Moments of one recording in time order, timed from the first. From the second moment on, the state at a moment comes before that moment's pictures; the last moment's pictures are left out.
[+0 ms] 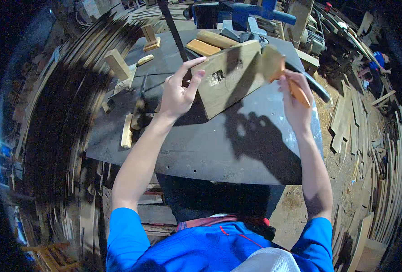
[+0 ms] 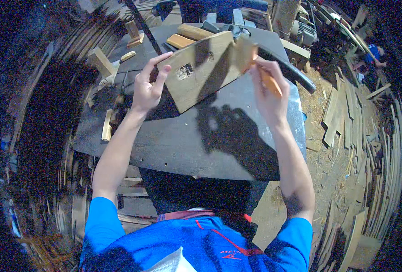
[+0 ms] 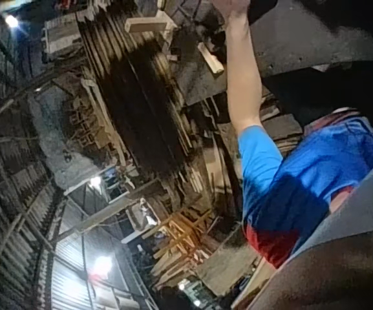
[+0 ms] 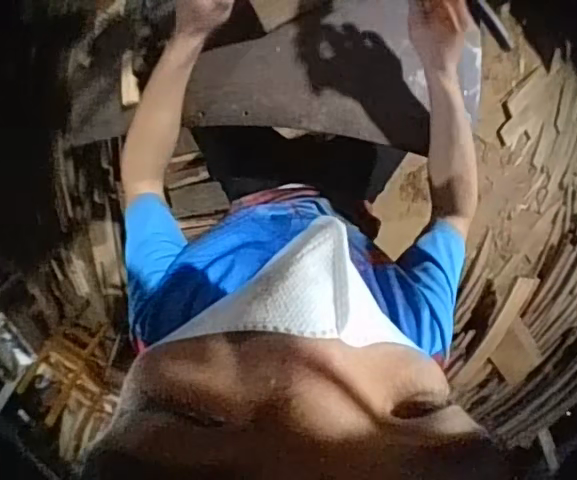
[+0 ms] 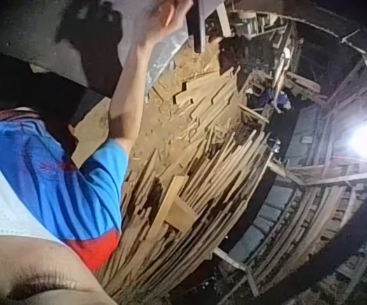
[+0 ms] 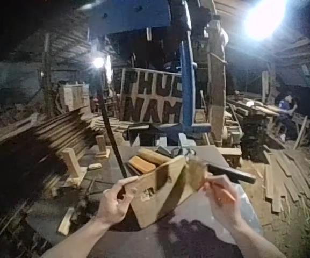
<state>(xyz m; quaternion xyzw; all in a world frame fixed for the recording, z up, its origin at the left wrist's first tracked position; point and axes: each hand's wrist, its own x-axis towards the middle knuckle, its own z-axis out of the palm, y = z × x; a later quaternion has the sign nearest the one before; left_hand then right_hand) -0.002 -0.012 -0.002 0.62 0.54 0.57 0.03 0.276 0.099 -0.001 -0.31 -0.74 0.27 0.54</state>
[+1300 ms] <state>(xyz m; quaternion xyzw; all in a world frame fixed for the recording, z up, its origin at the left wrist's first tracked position) 0.003 -0.016 0.000 0.63 0.53 0.56 -0.02 0.270 0.069 0.023 -0.25 -0.68 0.37 0.58</state>
